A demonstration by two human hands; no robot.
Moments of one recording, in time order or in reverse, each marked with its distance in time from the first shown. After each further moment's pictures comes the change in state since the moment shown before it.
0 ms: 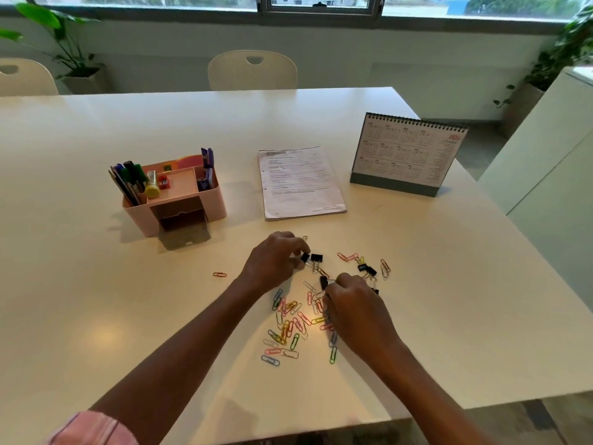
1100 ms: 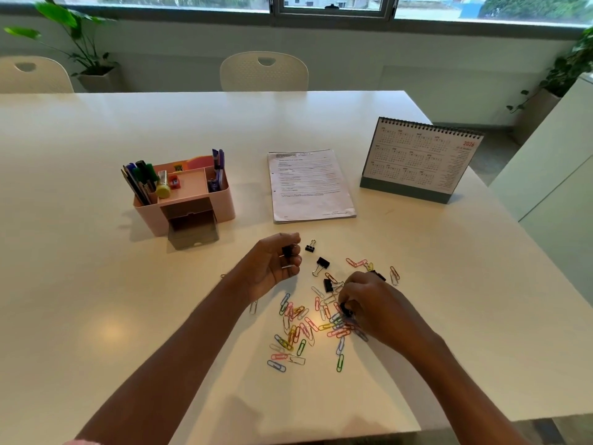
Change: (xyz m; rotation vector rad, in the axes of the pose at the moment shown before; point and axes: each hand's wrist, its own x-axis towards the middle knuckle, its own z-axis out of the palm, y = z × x) left_hand -0.009 -0.011 -0.022 -1.538 -0.142 -0.622; right_hand 0.022 0.047 -0.003 0.097 -0.138 -0.169
